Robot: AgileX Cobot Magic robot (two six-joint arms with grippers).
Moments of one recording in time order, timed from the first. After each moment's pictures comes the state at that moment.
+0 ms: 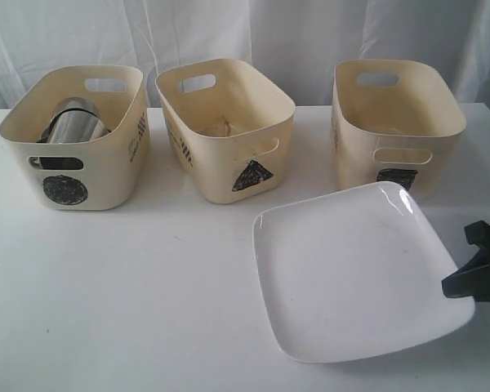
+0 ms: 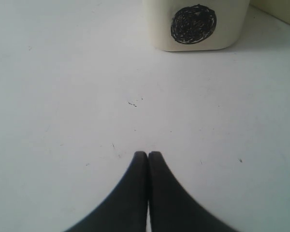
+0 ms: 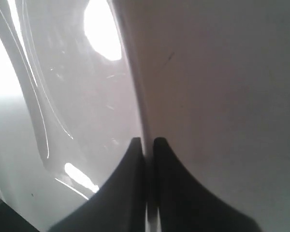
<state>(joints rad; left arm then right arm) -0.05 0.00 0.02 0.06 0.44 -0.03 -0.57 1.75 -0.77 0.87 1.00 -0.91</state>
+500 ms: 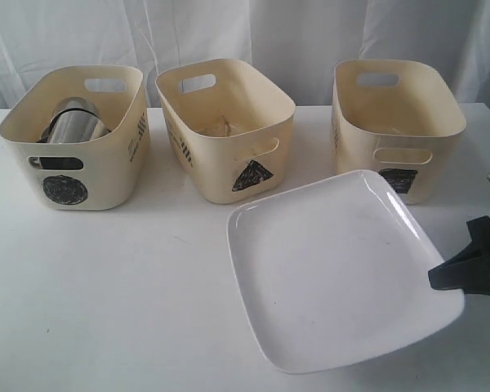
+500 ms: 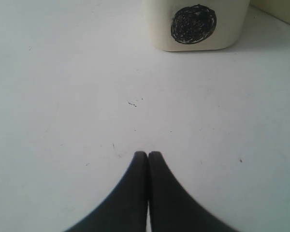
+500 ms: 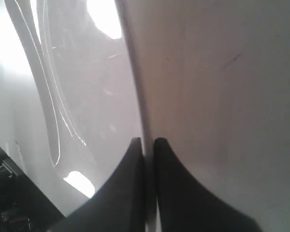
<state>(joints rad) -0.05 0.00 0.02 0.06 0.44 -0.03 -0.57 1.75 -0.76 0.96 1.12 -1.07</state>
